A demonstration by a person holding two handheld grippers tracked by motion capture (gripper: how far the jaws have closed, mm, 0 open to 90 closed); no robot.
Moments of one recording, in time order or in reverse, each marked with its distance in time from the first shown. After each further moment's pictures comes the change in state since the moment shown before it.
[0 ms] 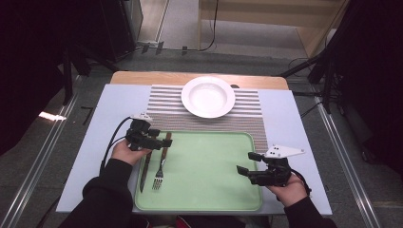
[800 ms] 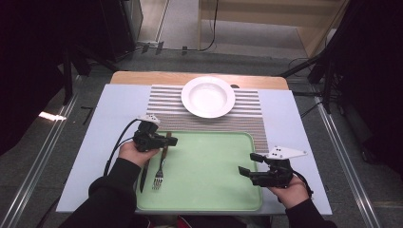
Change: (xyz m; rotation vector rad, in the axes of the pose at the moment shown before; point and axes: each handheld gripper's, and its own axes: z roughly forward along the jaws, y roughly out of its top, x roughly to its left) left arm -0.017 0.005 0.017 0.027 -0.112 0.012; right arm 0.000 -0.004 -0.004 -0.003 -0.014 0.014
